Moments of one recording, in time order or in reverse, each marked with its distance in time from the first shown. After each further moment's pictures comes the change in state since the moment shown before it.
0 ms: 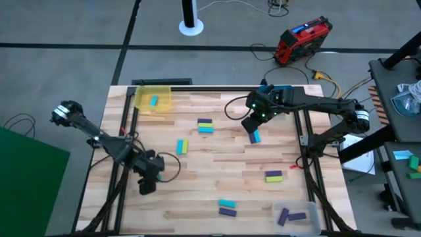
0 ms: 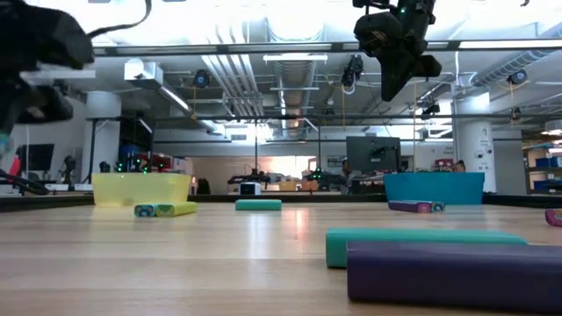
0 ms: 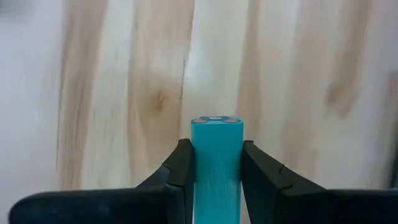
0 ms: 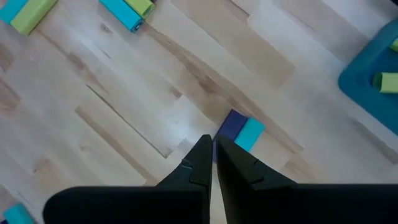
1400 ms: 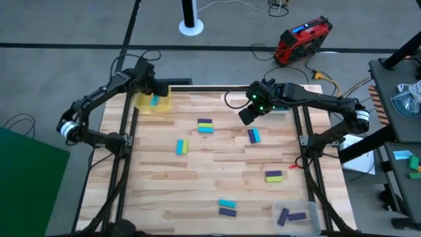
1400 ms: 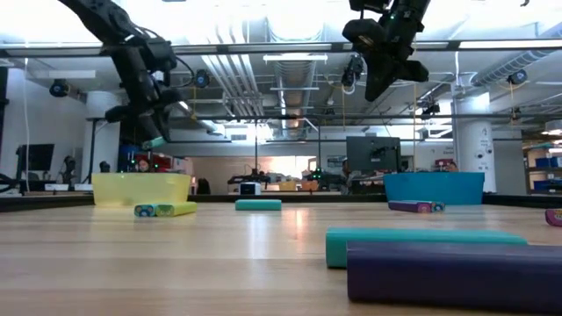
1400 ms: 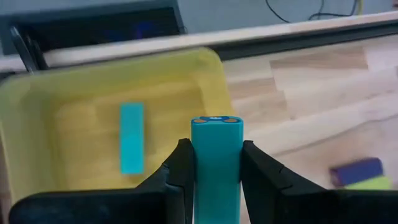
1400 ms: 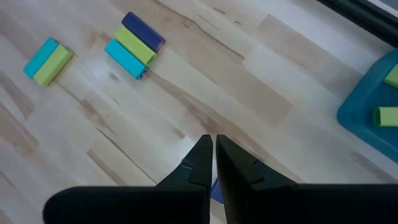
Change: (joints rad) left arm 1.576 0.136 0.326 -0.019 -0.049 0.388; right arm -0.084 0.000 0.000 0.123 0.000 -0.030
